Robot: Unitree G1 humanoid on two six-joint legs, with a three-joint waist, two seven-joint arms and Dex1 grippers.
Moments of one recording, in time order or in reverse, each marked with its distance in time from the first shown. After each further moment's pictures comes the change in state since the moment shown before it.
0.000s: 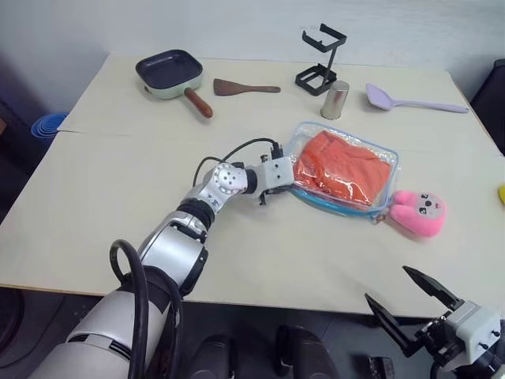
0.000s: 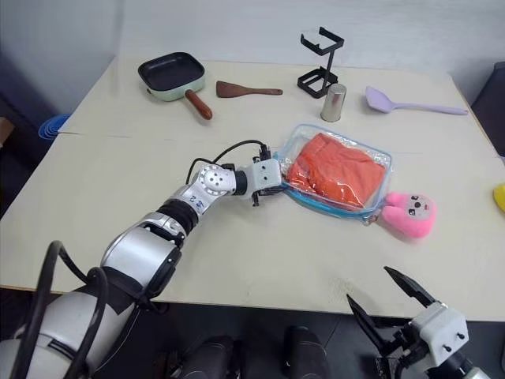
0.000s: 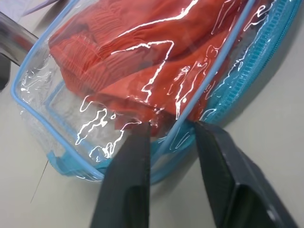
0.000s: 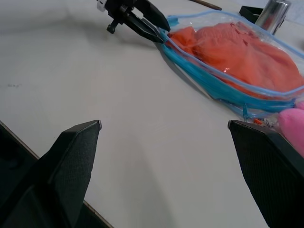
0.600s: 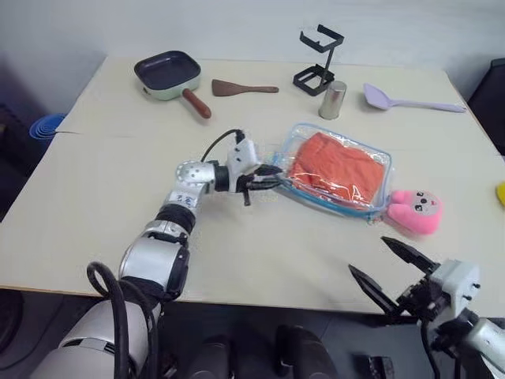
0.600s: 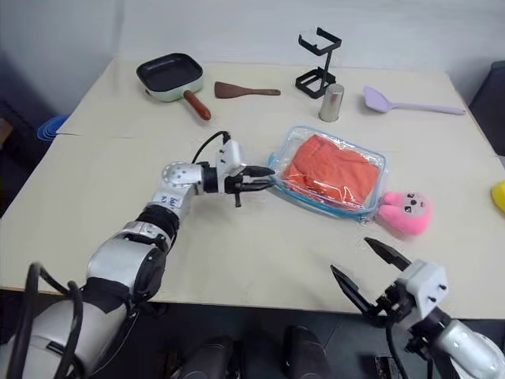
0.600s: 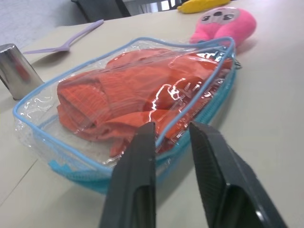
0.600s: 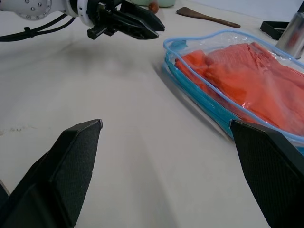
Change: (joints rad) left arm 0.140 0.090 0.286 -0.162 -0.318 0.031 -0.544; right arm -0.242 -0.146 0.088 0.009 0.107 0.212 -0.059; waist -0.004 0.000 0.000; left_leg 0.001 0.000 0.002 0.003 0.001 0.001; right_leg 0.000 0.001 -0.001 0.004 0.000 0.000
